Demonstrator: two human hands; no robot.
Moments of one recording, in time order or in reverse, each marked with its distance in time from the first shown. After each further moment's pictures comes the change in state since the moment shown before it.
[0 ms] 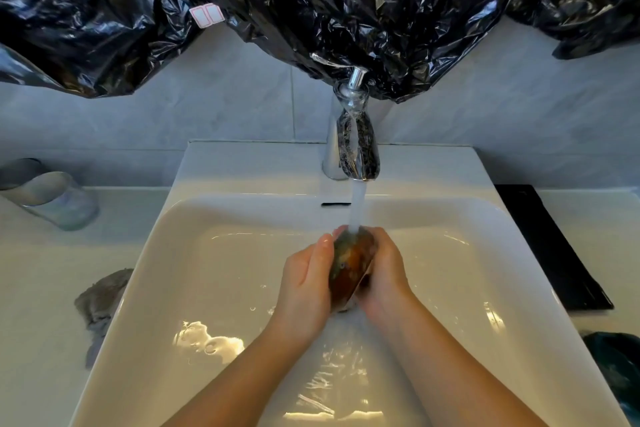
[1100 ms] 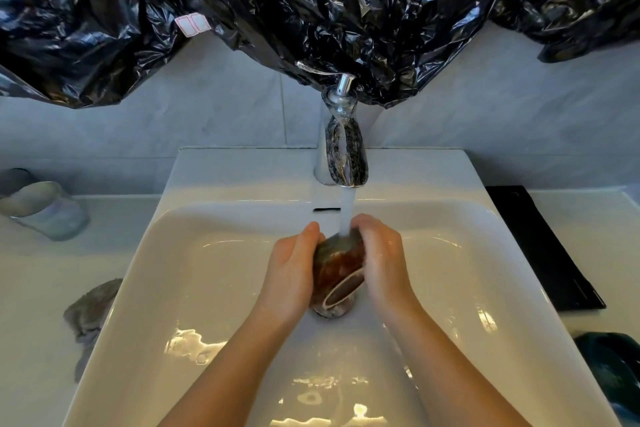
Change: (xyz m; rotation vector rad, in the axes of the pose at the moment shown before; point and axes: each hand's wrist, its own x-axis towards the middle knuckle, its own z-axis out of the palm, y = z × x) left_hand 0.024 0.009 -0.008 0.072 0.088 -0.153; right_hand 0.003 -0.017 -0.008 -0.083 -0.054 -0.434
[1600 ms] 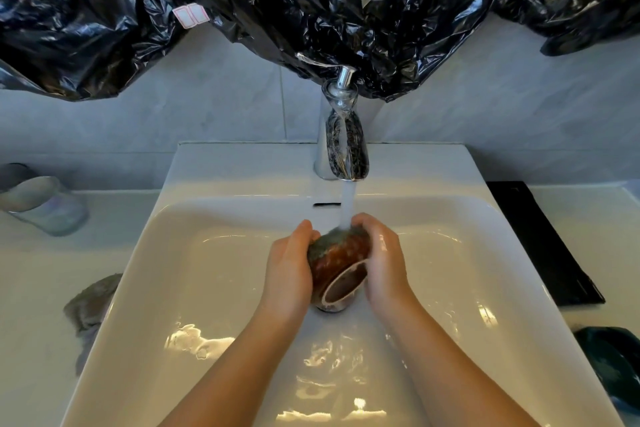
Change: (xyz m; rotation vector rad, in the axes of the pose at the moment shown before) left_hand -0.007 0.001 0.008 -0.146 0.118 -0.105; right_hand -0.006 0.006 0.003 -0.057 -0.002 0.042
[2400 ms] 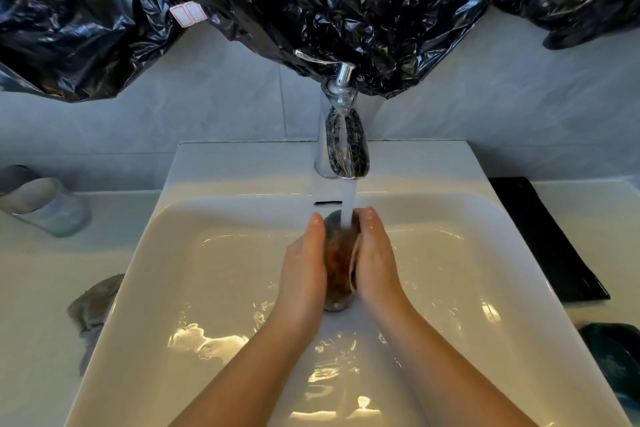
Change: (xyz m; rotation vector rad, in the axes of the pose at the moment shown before) left_hand -0.008 -0.003 0.010 -0.133 -0.109 -0.044; right_hand 0.006 0.021 -0.003 -0.318 -0.048 -0.180
